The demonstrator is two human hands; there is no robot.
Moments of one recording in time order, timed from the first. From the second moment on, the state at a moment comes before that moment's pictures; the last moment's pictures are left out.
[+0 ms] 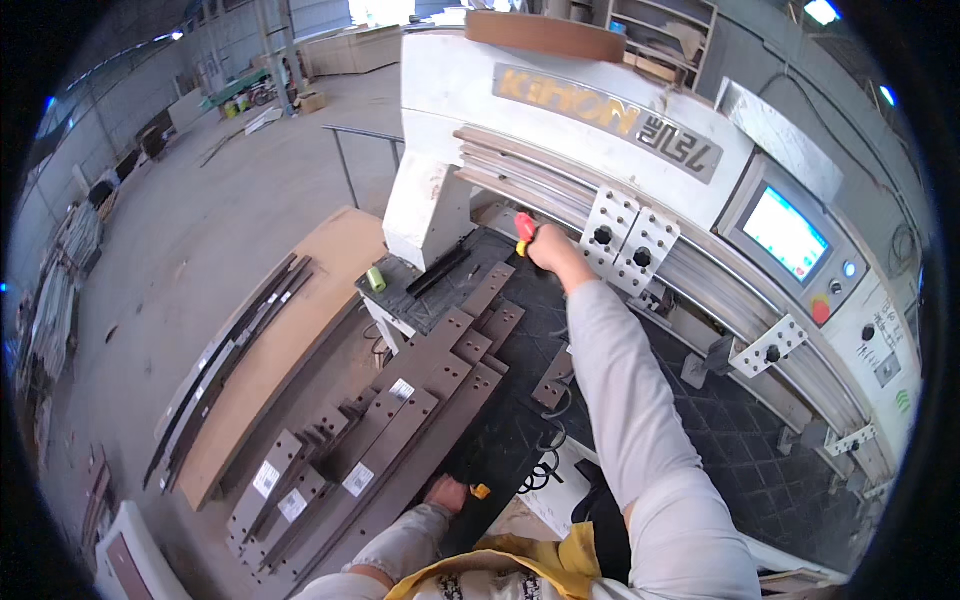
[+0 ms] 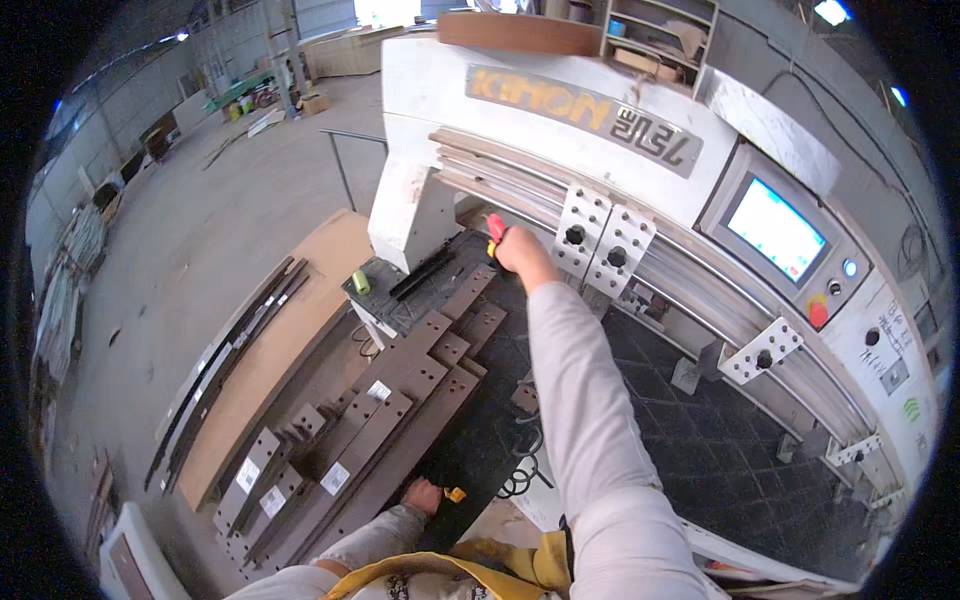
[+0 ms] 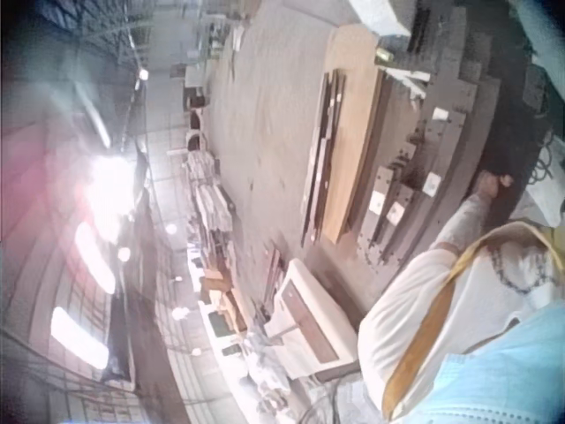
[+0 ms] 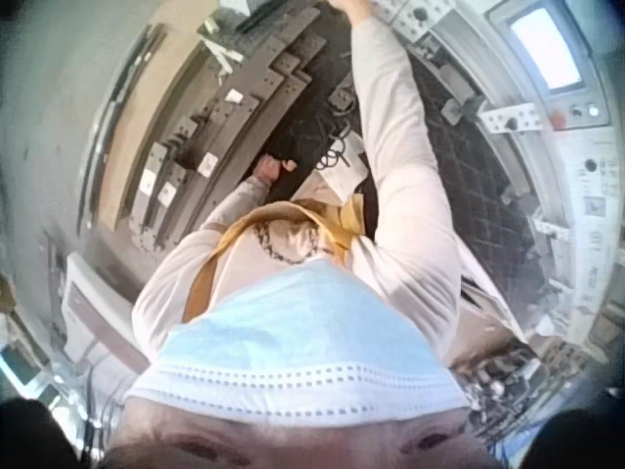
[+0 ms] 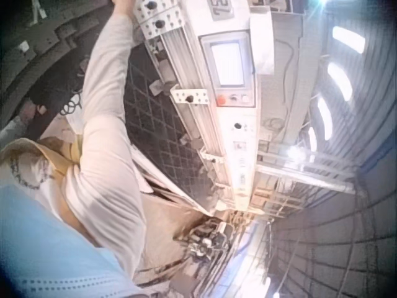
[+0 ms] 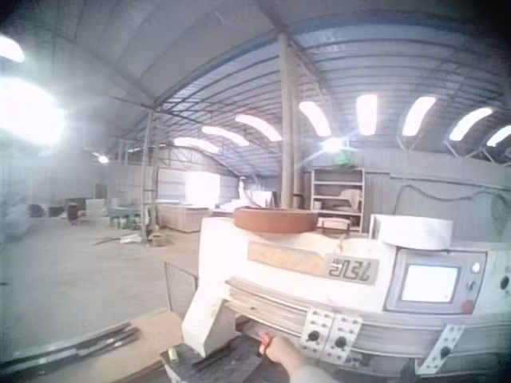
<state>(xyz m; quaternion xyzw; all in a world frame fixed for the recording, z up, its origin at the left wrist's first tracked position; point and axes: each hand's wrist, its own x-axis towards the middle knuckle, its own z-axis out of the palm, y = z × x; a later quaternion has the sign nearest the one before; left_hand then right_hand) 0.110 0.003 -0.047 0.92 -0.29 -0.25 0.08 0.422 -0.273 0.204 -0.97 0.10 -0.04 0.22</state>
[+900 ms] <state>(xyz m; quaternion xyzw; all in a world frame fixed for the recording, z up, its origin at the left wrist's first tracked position) 0.112 0.007 -0.066 0.91 -0.32 -0.24 0.09 0.537 -0.254 0.142 -0.95 0.16 0.00 0.28</state>
